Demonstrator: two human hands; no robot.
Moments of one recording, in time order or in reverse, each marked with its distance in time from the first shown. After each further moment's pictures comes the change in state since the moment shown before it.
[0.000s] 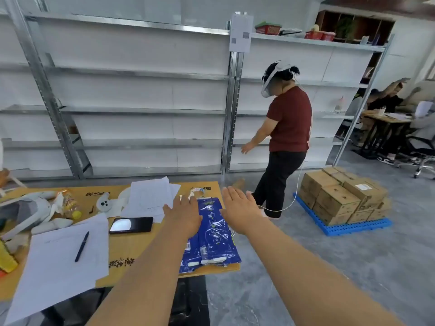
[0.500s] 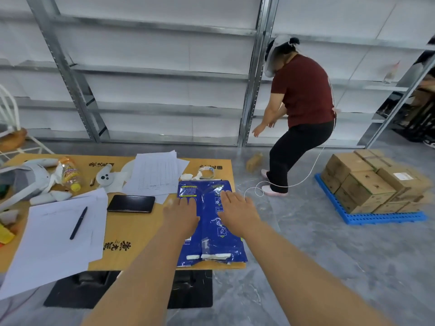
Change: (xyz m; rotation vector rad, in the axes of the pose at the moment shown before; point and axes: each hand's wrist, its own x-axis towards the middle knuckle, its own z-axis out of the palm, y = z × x) left_hand 0.074 -0.015 0.073 0.009 -0.118 -0.085; right_hand 0.083 0.022 0.083 0.055 -0.171 -0.108
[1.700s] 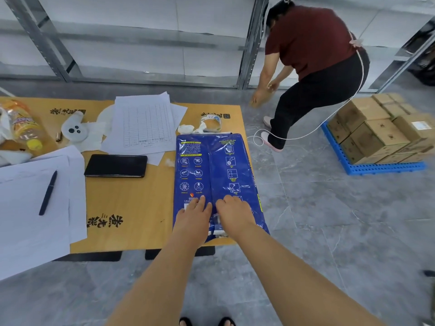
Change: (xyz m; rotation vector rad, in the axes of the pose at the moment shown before) left_hand 0.044 -0.031 0.151 0.089 -0.293 0.185; right_hand 0.057 -0.033 0.143 -0.036 -0.198 0.052
